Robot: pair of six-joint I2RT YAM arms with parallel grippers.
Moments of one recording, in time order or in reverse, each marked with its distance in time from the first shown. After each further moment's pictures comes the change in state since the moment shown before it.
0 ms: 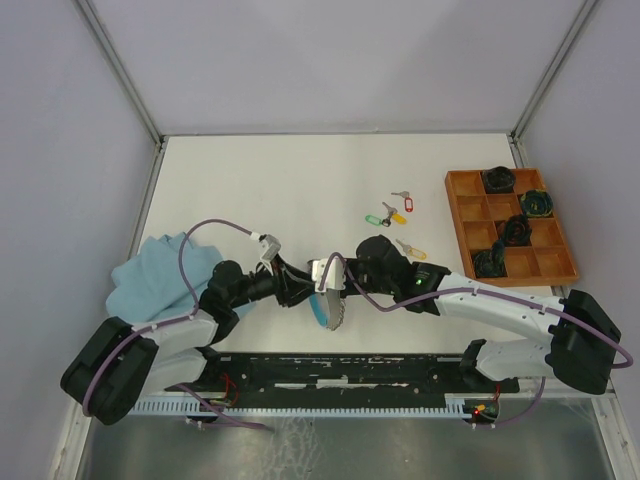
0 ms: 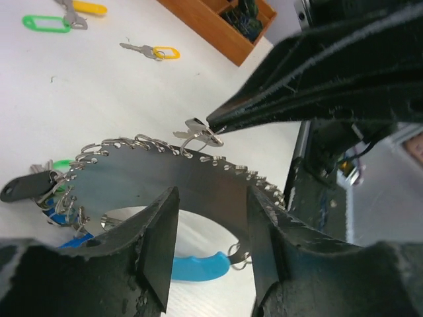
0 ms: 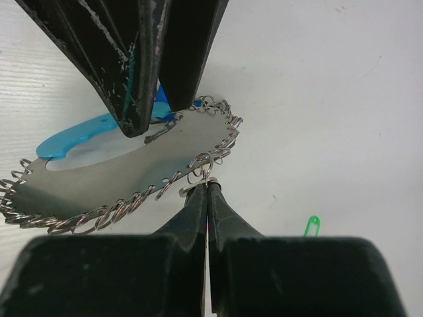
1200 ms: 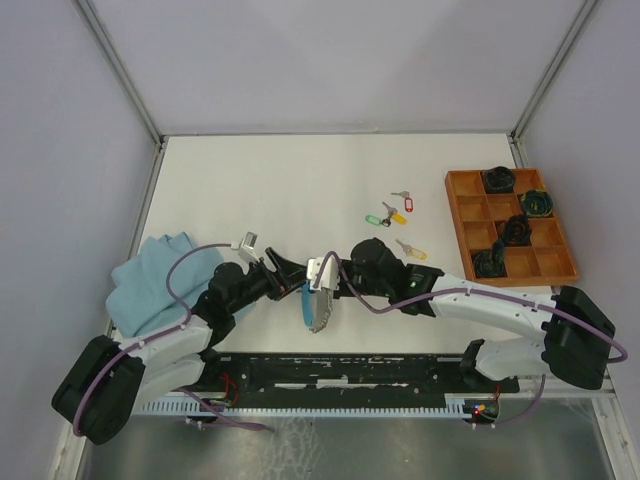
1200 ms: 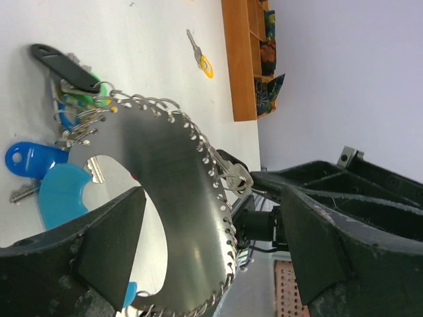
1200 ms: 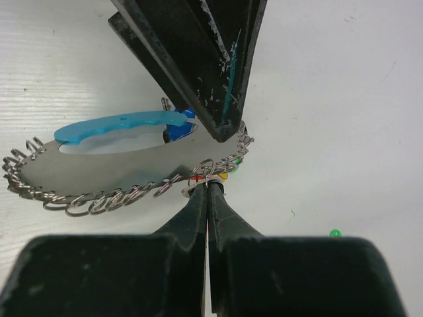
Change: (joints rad) left arm -0.001 -0.144 0.004 -0.294 -0.316 -0.717; right arm 0.031 0.030 0.000 0.065 0.000 0.099
